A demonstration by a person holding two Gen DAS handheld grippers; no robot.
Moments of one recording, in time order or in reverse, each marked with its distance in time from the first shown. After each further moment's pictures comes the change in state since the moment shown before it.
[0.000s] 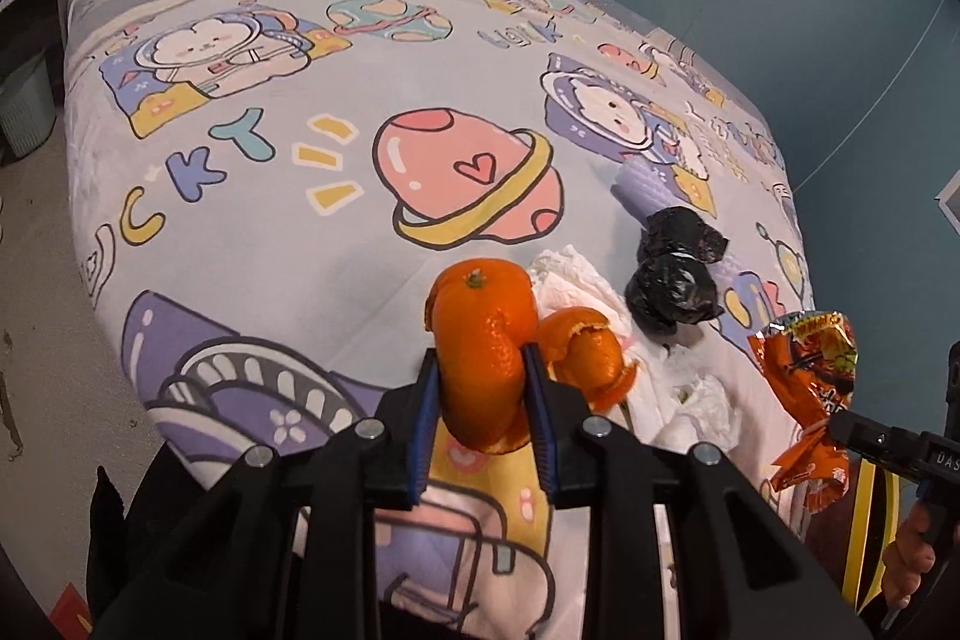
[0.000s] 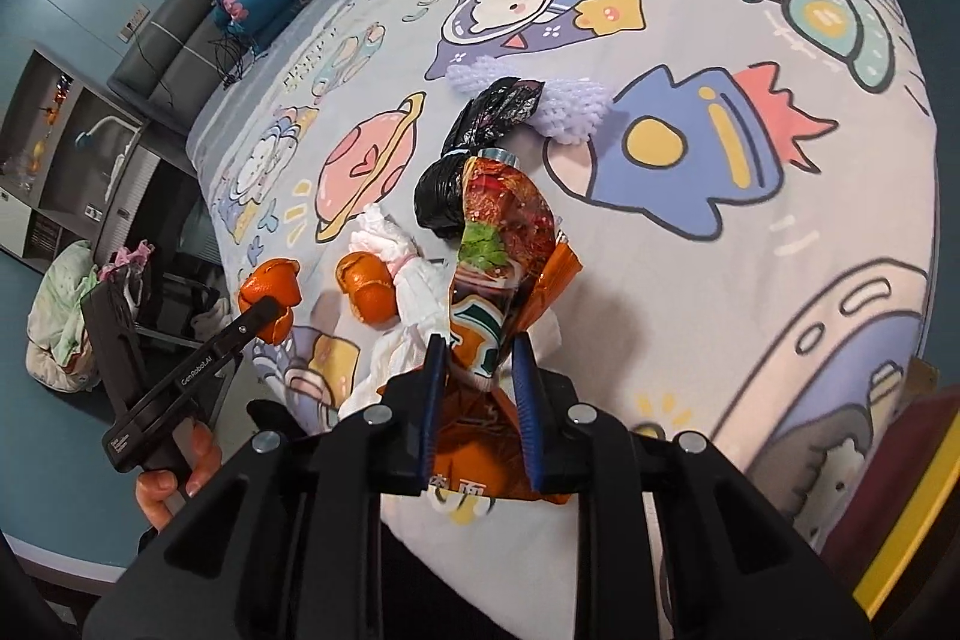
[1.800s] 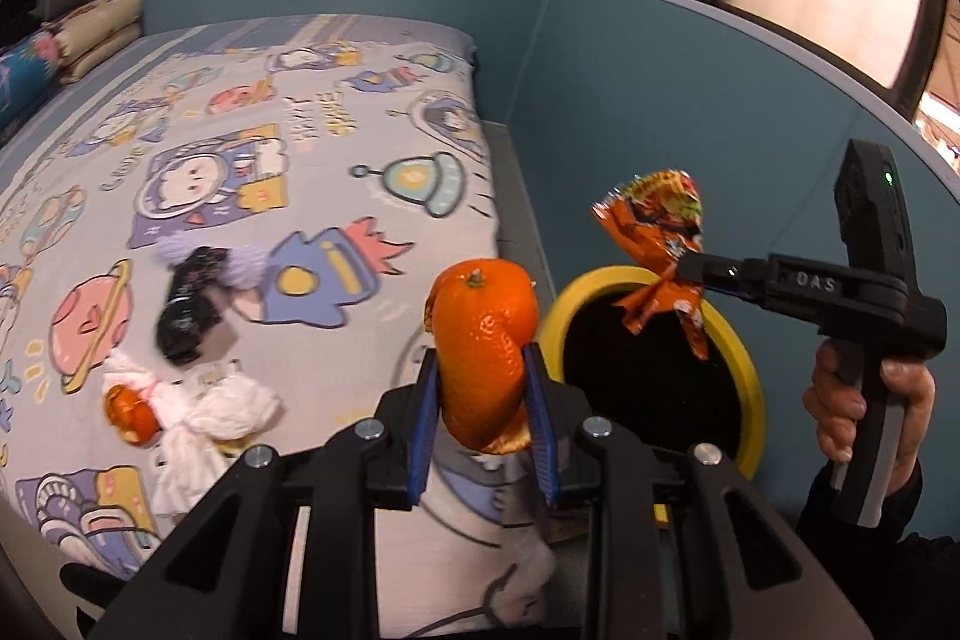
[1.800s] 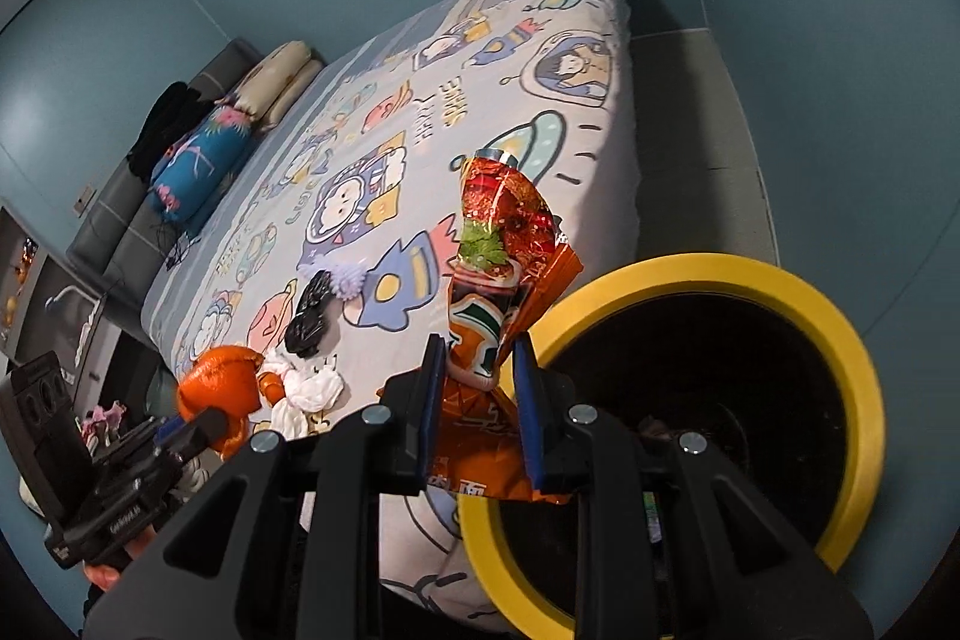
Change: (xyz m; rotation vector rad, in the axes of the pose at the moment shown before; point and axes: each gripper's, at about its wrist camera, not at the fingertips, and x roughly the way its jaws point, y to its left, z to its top) left arm -0.099 -0.306 -0.091 0.613 0.052 -0.368; right arm -0.239 -0.156 -0.075 0.235 -0.398 -0.169
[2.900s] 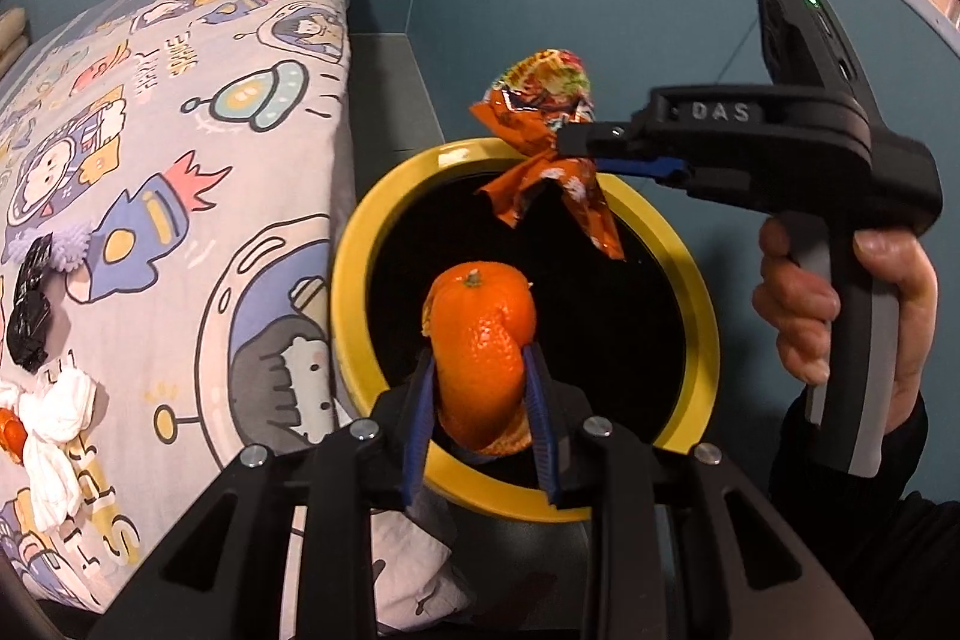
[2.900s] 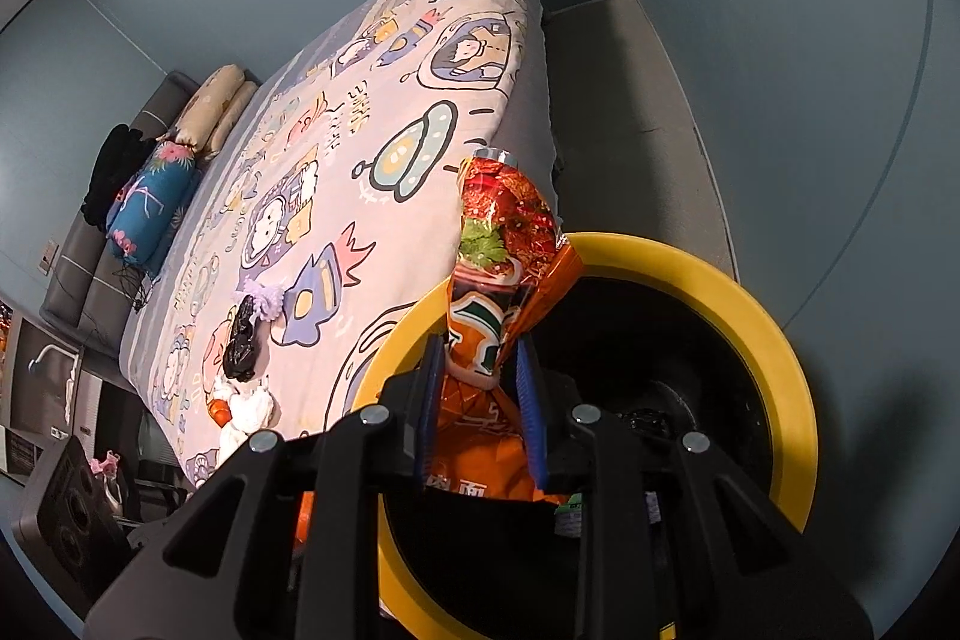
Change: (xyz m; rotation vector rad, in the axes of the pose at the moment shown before) left arm 0.089 -0.100 -0.031 0.156 0.220 -0.133; right arm 0.009 -0.077 0.001 0.137 0.031 -0.081
